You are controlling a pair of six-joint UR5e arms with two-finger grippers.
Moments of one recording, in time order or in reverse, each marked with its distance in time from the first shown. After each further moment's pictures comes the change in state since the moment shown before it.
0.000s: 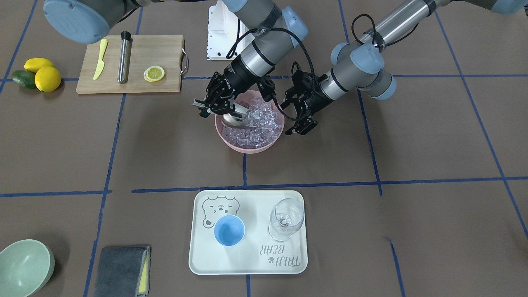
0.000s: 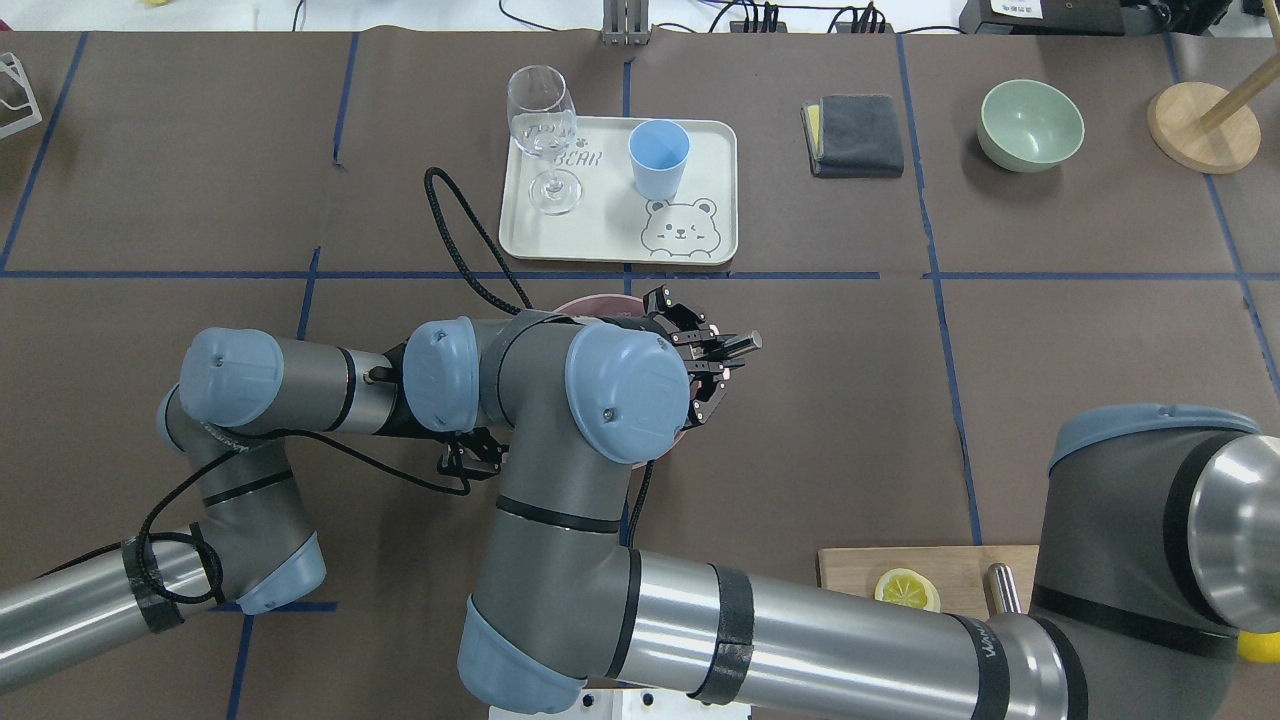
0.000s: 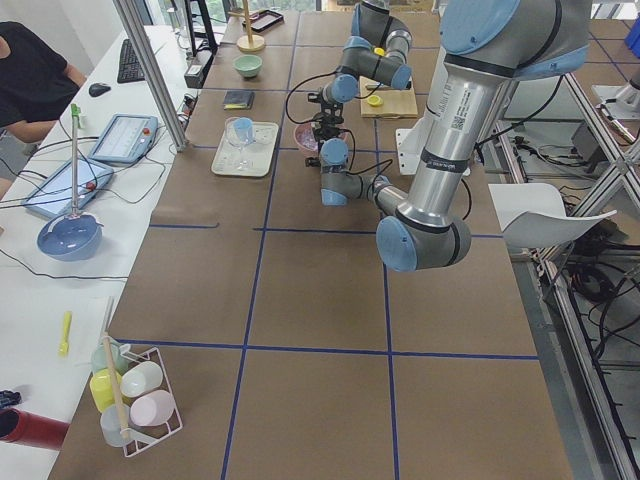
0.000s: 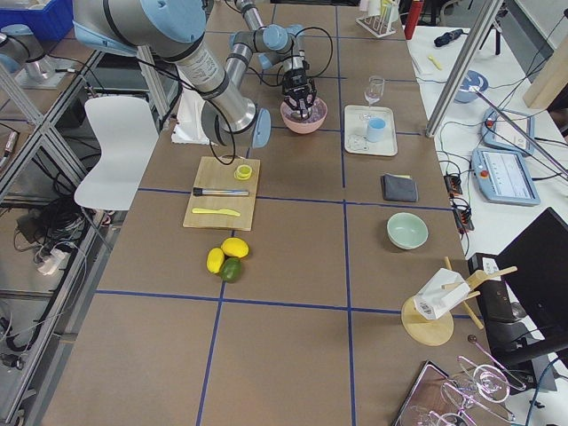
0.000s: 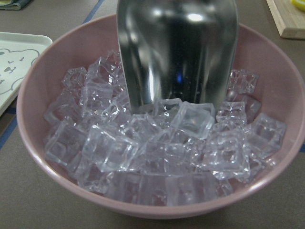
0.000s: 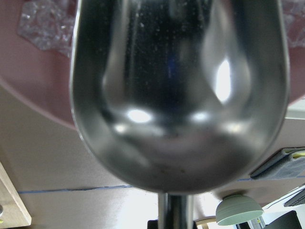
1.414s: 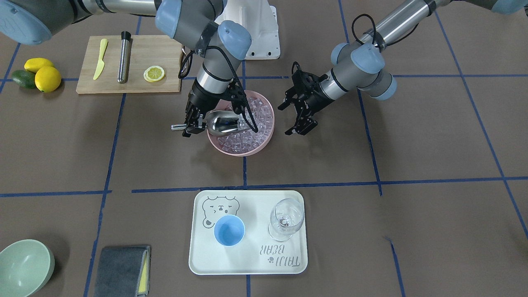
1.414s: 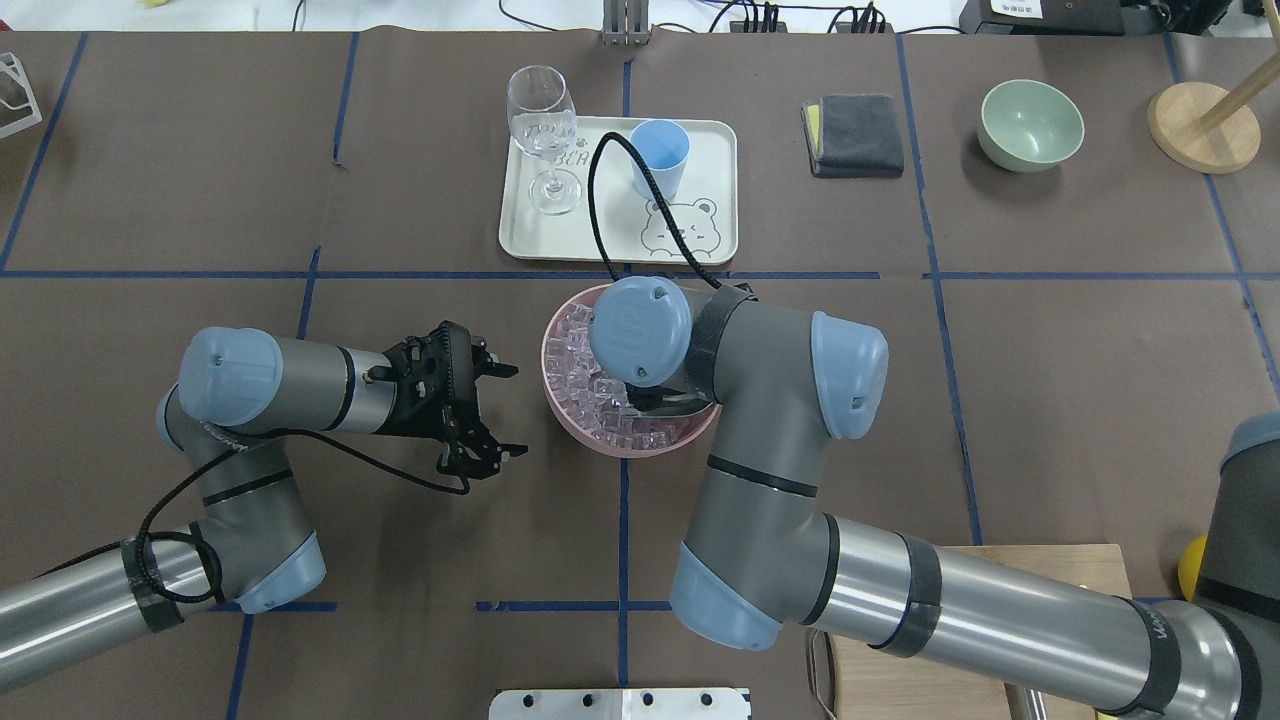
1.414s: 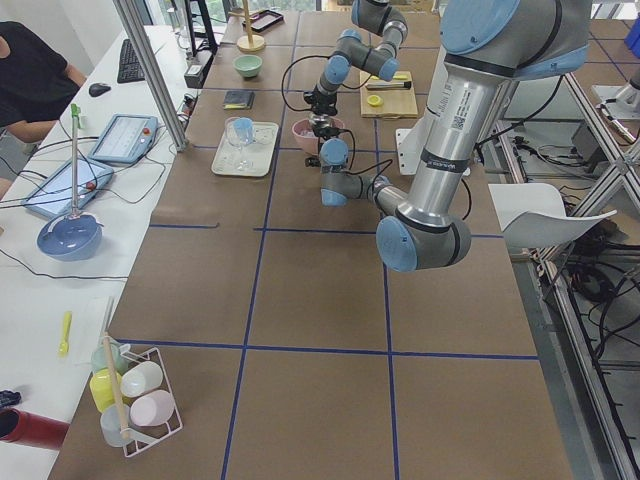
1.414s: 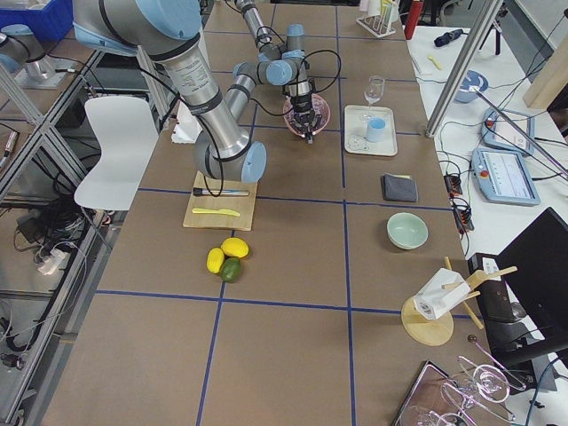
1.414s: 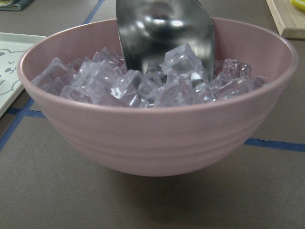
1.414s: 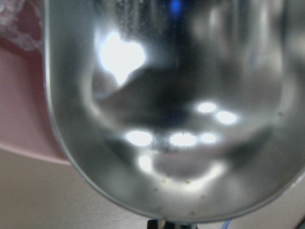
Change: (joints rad) left arm -0.001 0.000 -0.001 -0.001 0.000 0.002; right arm 0.093 -0.293 0.198 0.404 0.183 -0.068
